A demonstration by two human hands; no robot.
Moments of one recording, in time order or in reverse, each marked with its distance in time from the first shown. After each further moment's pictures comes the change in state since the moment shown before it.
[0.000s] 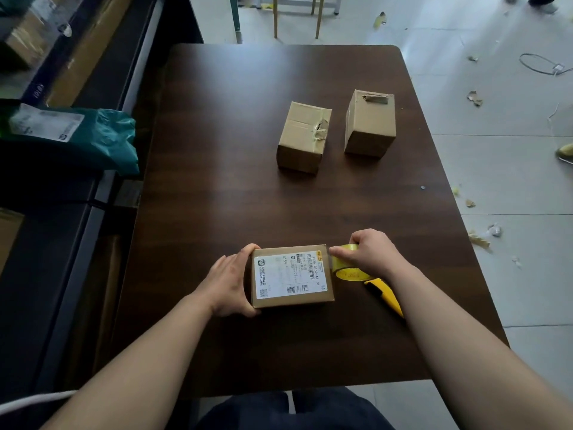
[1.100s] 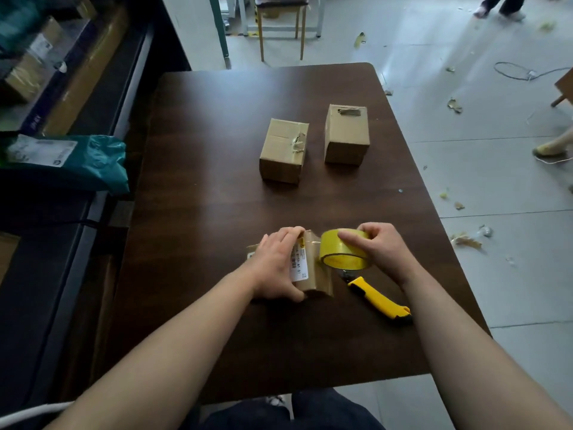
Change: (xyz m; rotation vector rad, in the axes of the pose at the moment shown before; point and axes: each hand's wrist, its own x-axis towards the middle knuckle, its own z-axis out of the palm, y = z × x) left_hand 0.025 0.124 -0.016 0.081 0.001 0.225; right_hand -0.043 0.024 -0.041 0.684 0.134 -0.123
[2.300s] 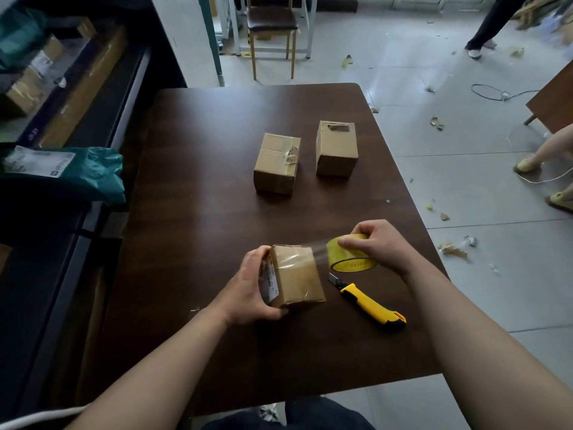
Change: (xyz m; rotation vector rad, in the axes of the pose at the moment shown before) left_hand -0.043 -0.032 0.018 -0.382 0.143 -0.017; right_hand 0.007 -0.013 -0.023 -0.219 -0.051 -0.015
